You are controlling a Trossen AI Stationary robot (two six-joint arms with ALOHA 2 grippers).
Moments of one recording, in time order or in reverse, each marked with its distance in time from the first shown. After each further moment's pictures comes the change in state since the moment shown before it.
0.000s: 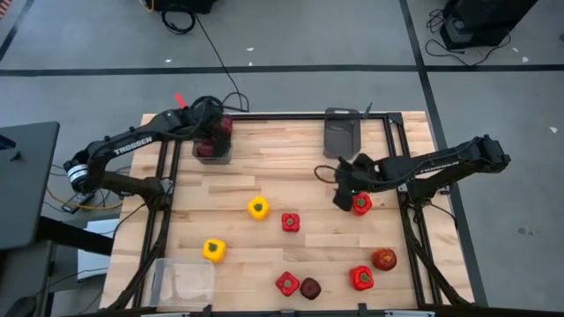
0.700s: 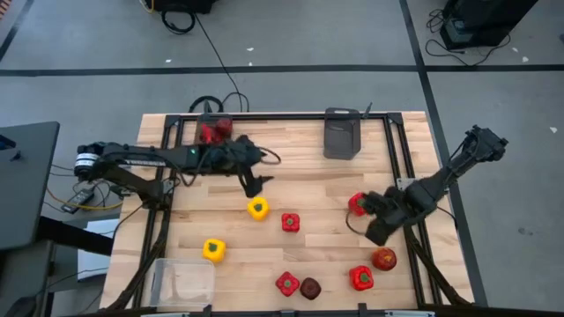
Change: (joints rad) left arm -0.519 0.113 -0.045 0.633 0.077 0.051; right arm 0.506 -0.097 0.006 -0.265 -0.256 0.605
